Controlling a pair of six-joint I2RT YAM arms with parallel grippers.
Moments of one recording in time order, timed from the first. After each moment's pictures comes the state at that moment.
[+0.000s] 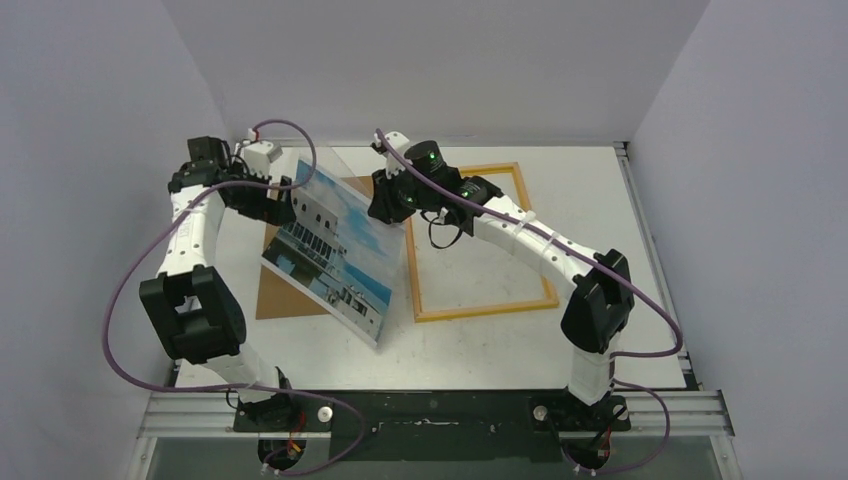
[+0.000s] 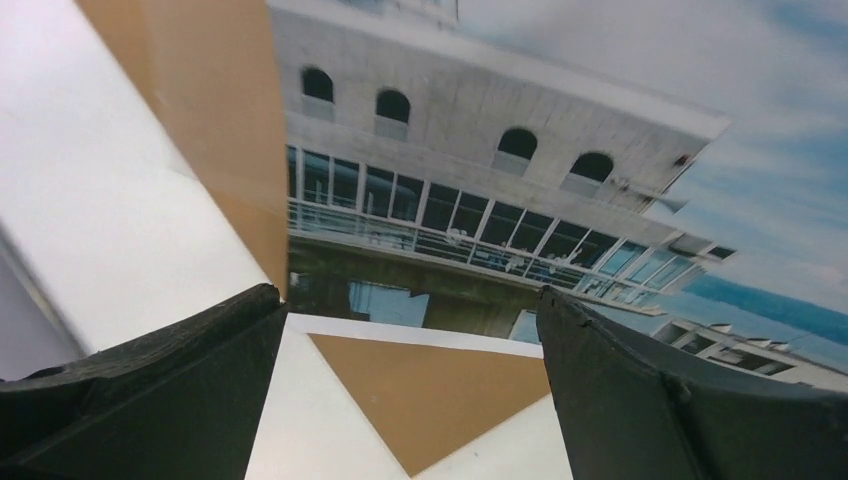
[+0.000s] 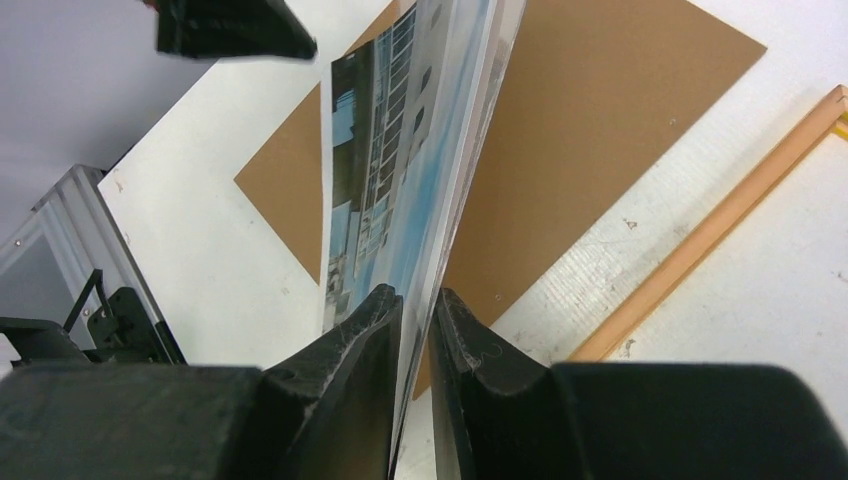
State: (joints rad) left arm 0.25 1.68 1.59 -0.88 0.53 0.47; right arm 0.79 1.85 1.76 -0.41 -0.26 0.20
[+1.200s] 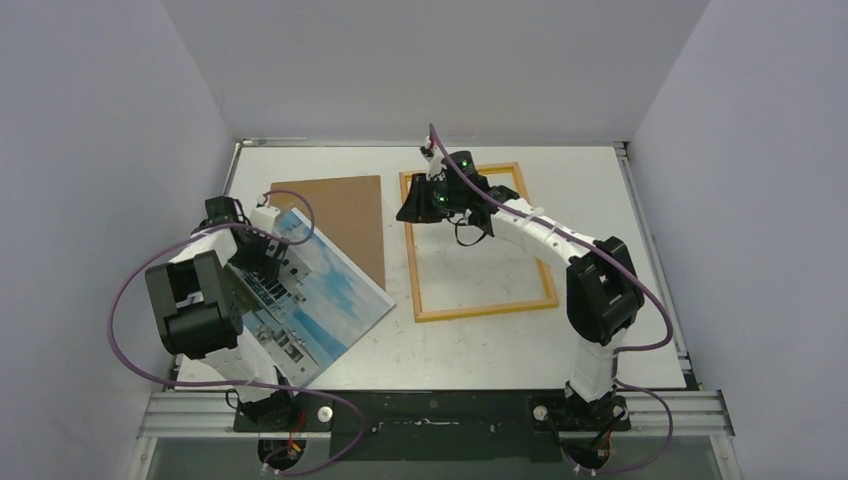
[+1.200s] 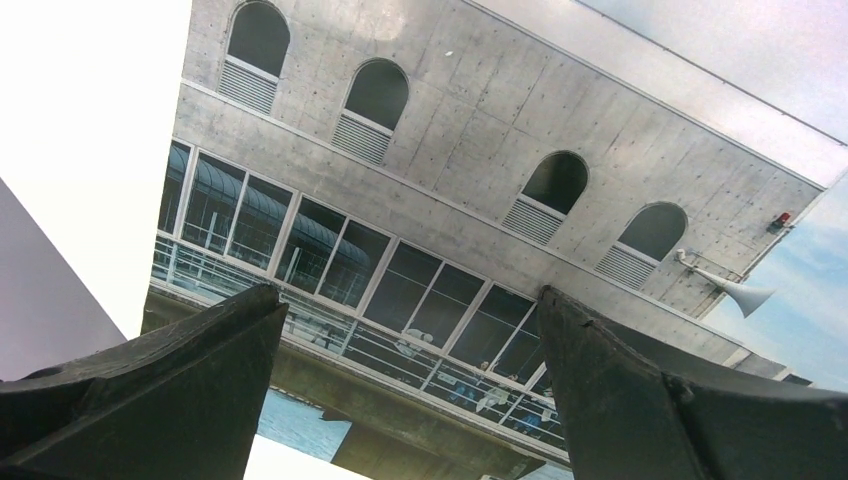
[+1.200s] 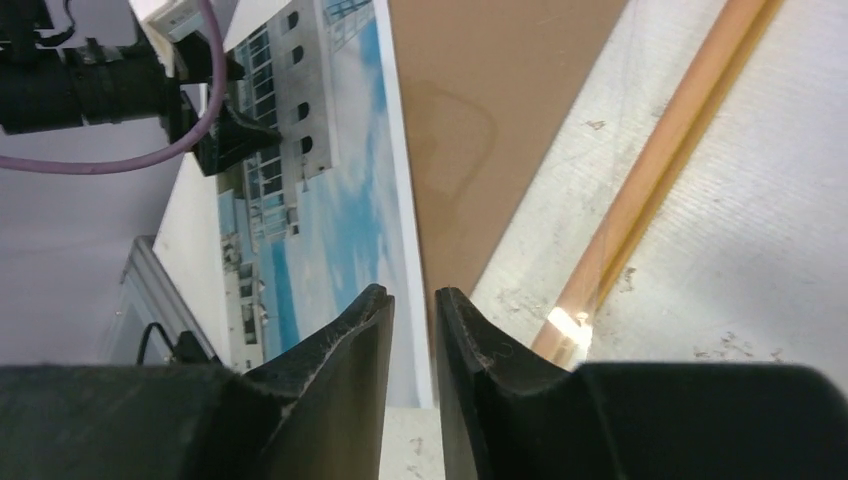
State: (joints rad) left arm 0.31 1.71 1.03 -0.48 0.16 0.65; right arm 0.62 1.85 1.48 -0.19 -0.41 0.51
